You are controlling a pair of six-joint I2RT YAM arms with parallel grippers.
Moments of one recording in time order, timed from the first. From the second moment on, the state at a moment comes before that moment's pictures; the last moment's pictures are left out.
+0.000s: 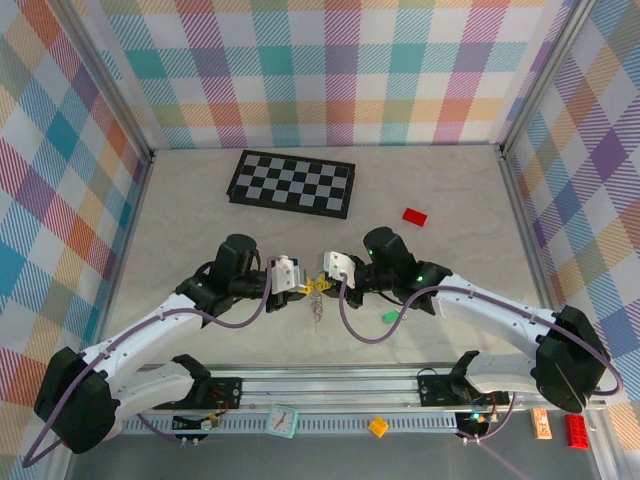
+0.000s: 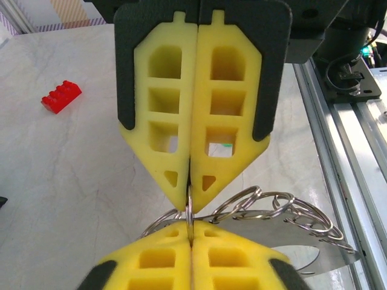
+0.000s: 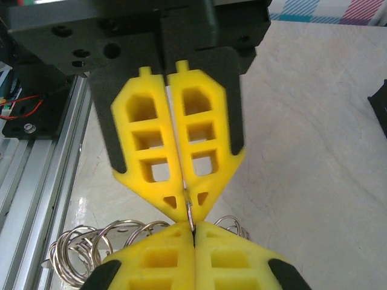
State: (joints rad) left arm -0.61 1.04 0.63 -0.16 0.68 0.60; right arm 0.84 1.23 0.79 -0.12 -0.53 -0.46
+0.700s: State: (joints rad) left arm -0.61 0.76 0.57 -0.33 0.49 0.60; right arm 0.96 1.22 0.72 -0.04 -0.29 -0.66
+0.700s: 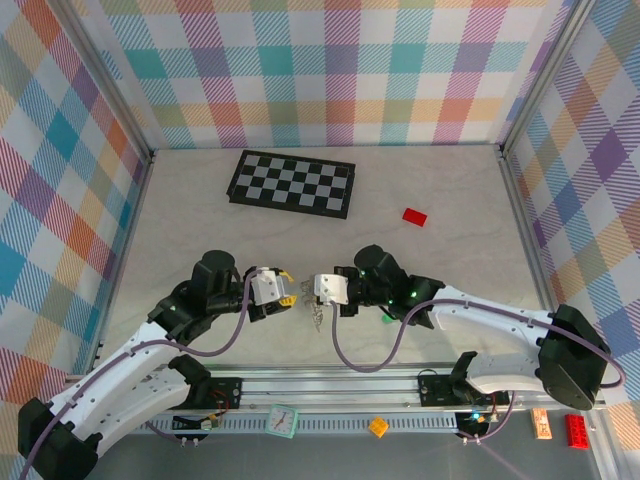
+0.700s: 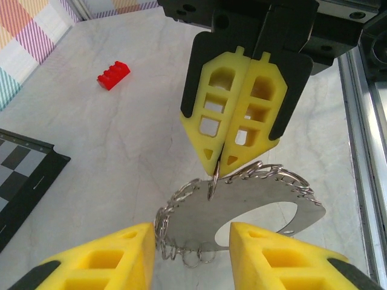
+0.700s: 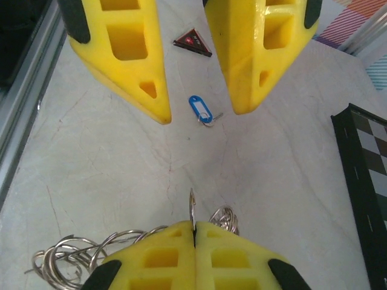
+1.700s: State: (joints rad) left arm -0.61 0.74 0.57 -0.25 0.11 0.22; right arm 0.88 1.39 0.85 0.05 -0.30 -0.15
